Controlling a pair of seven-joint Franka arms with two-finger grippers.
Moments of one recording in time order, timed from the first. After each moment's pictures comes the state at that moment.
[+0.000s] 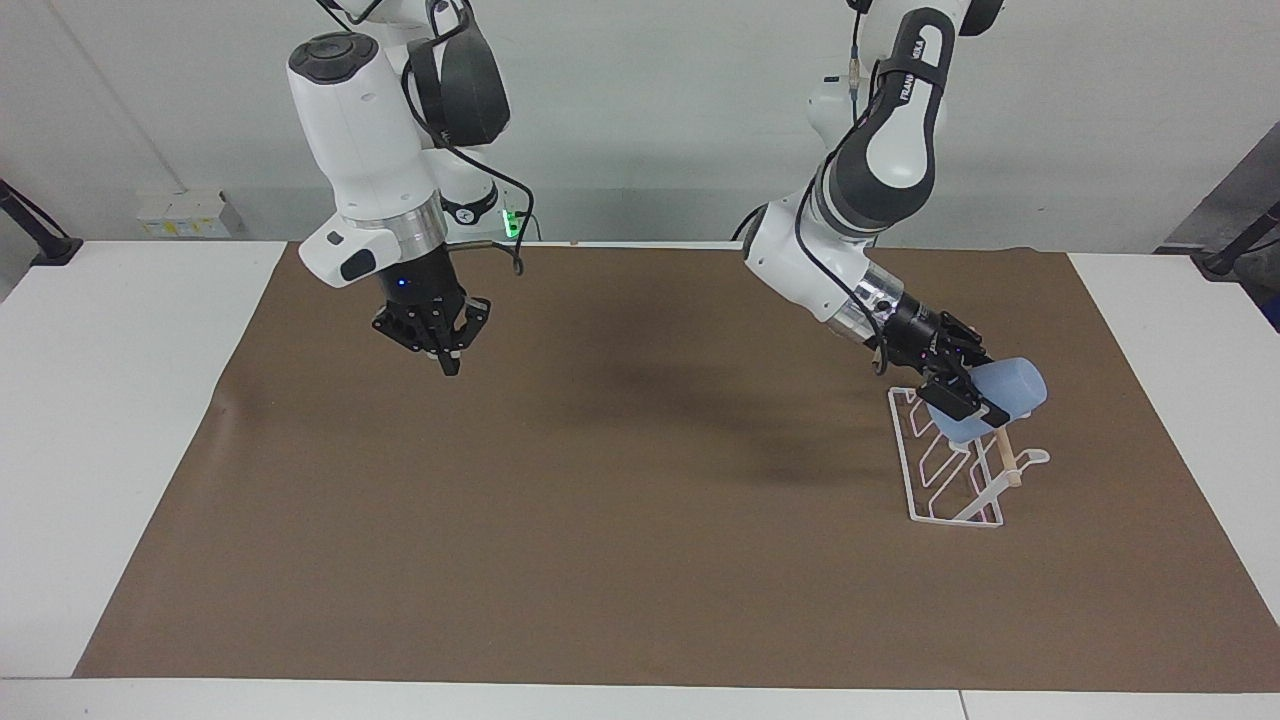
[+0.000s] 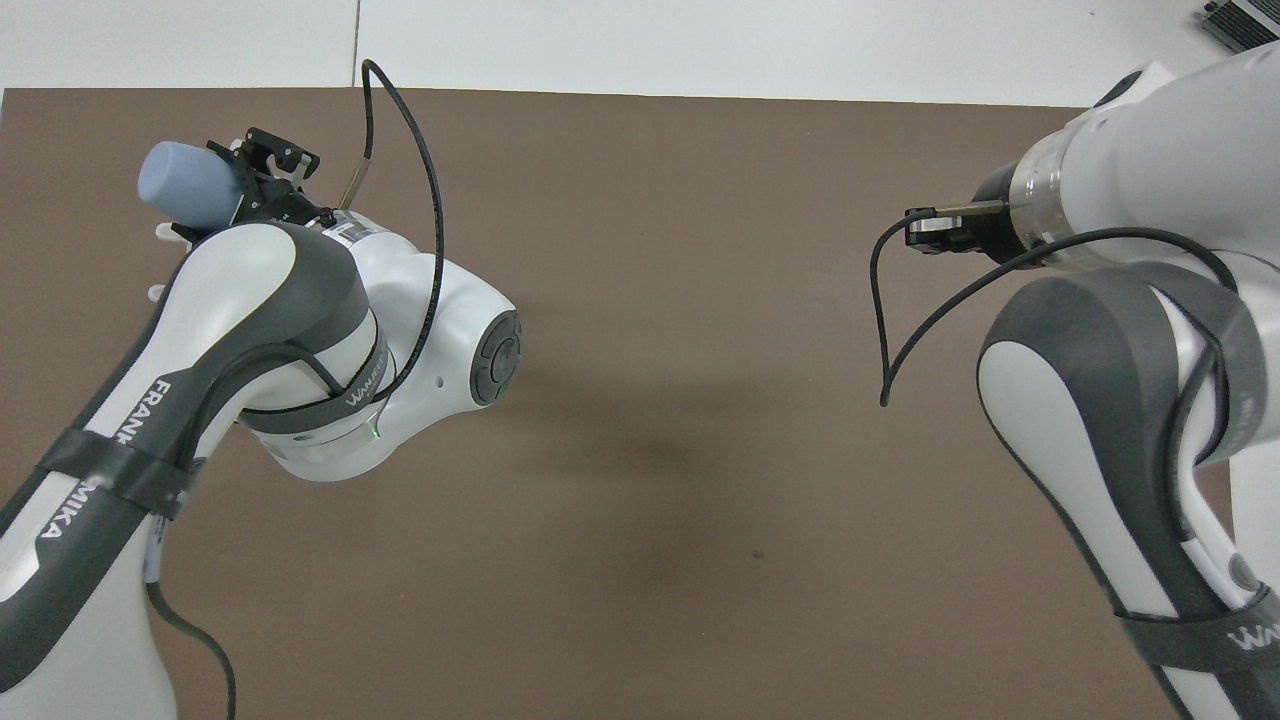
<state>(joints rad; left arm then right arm) -0.36 0.22 -0.12 -1.83 1.37 1.81 0.92 -0.08 0.15 0.29 -1.58 -0.03 1.89 0.19</state>
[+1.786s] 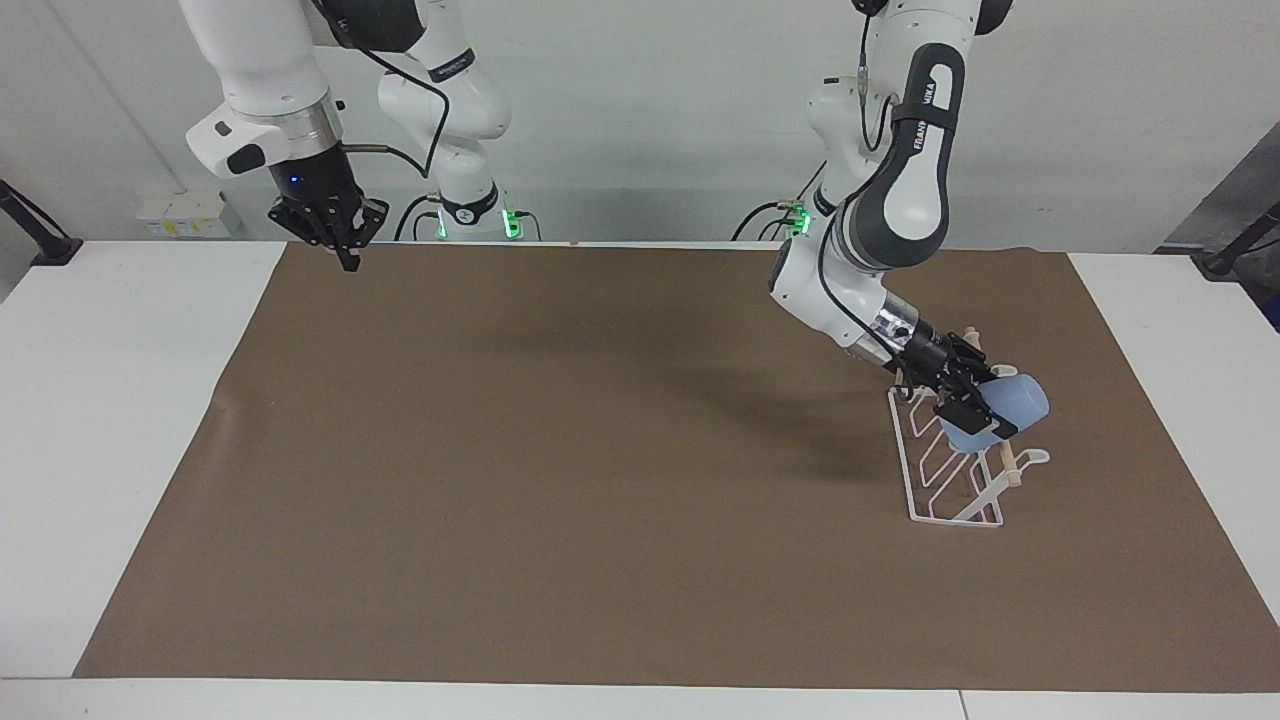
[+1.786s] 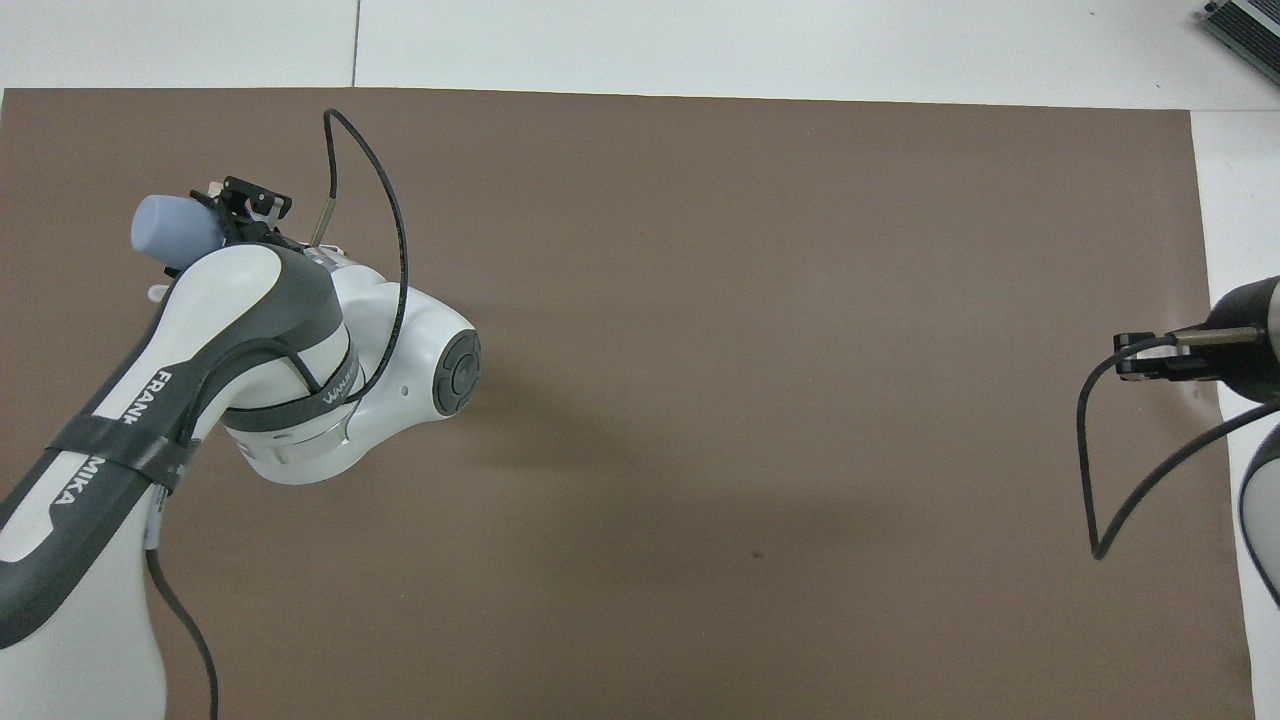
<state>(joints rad) -0.31 0.21 -0.10 -1.95 1.38 1.85 0.76 -0.27 -0.14 0.28 -1.73 -0.02 1.63 0.03</state>
